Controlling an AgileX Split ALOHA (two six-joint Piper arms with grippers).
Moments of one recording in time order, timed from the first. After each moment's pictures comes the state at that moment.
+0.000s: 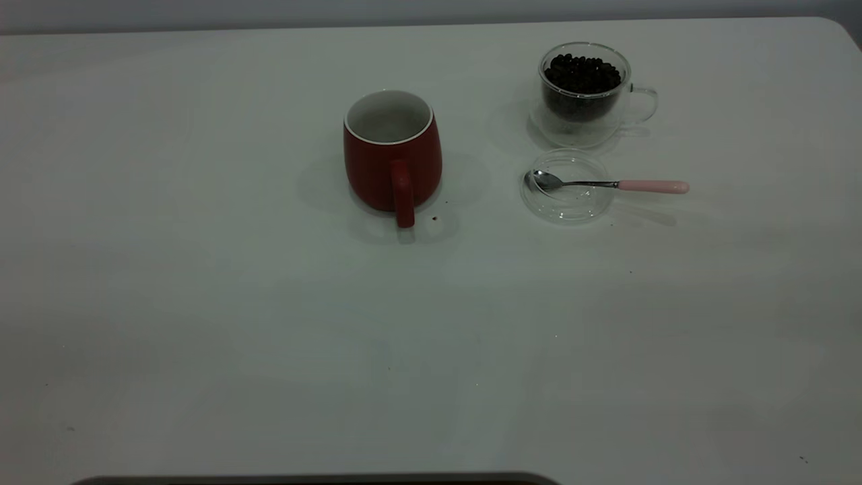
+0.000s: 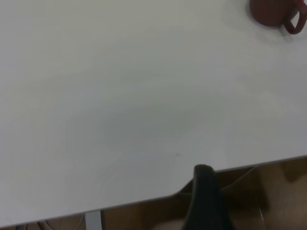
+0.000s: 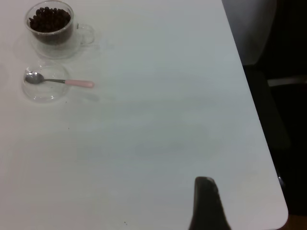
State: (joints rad) left arm -0.05 0.04 -0.49 -0.08 1.14 0.11; right arm -0.09 0.03 -0.47 -0.02 1.12 0.00
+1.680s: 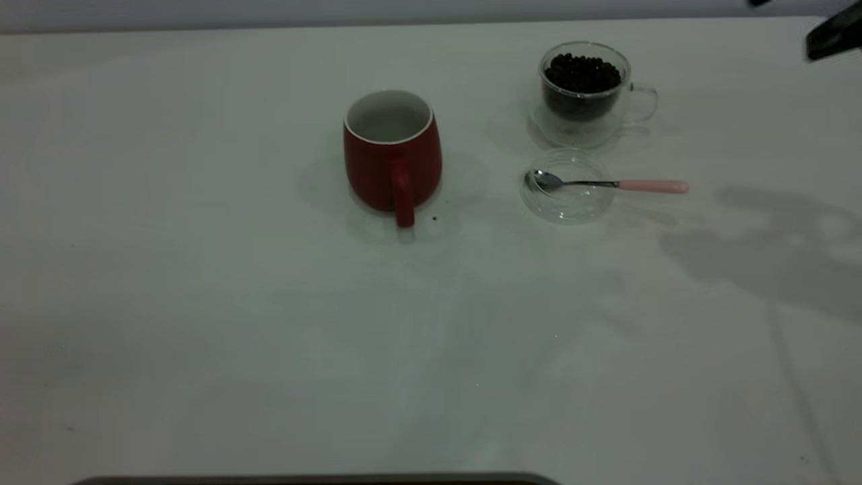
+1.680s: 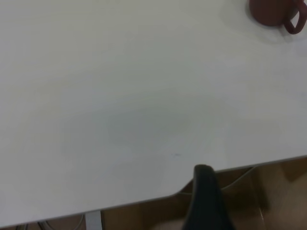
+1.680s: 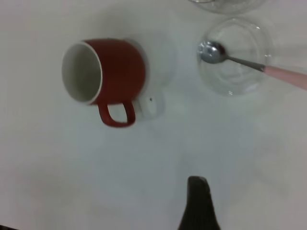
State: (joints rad) left arm -0.05 0.04 -0.49 -0.08 1.14 0.11; right arm -0.09 1.74 -0.92 0.98 0.70 -0.54
